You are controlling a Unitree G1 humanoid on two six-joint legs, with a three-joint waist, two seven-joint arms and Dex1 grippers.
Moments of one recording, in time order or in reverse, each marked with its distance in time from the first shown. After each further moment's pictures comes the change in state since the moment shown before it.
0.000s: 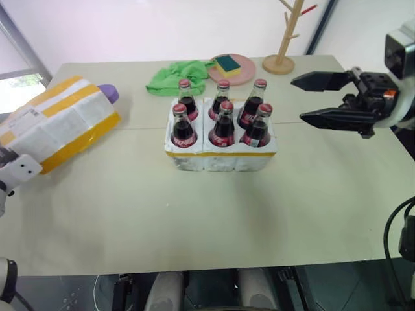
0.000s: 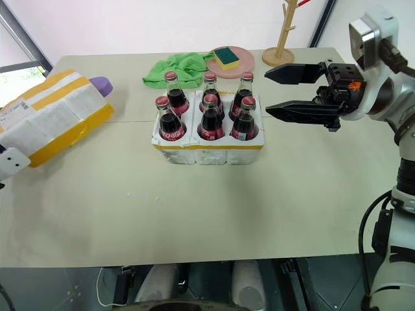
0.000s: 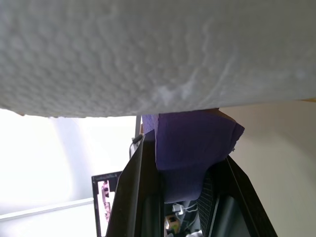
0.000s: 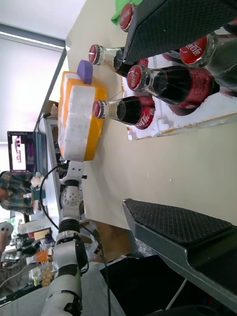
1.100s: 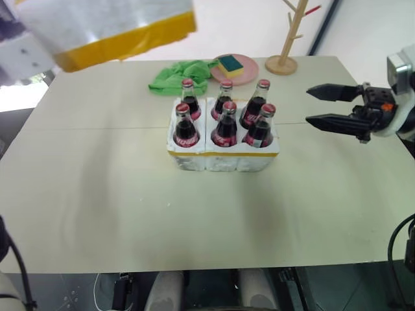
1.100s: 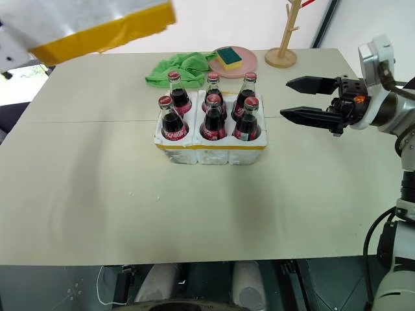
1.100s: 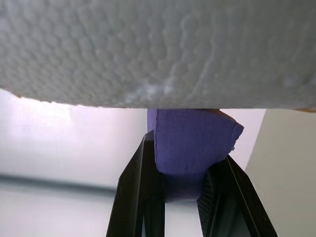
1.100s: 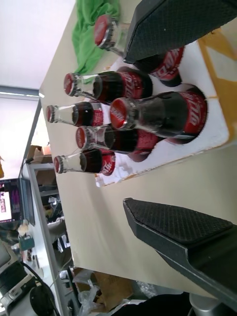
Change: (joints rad) left arm -0.434 -0.035 0.016 -0.695 -0.145 0.052 -0.518; right arm 0.139 -0.041 -0.041 0.135 -0.115 -0.150 -0.018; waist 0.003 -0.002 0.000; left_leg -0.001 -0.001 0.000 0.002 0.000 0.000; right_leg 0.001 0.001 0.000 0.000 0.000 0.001
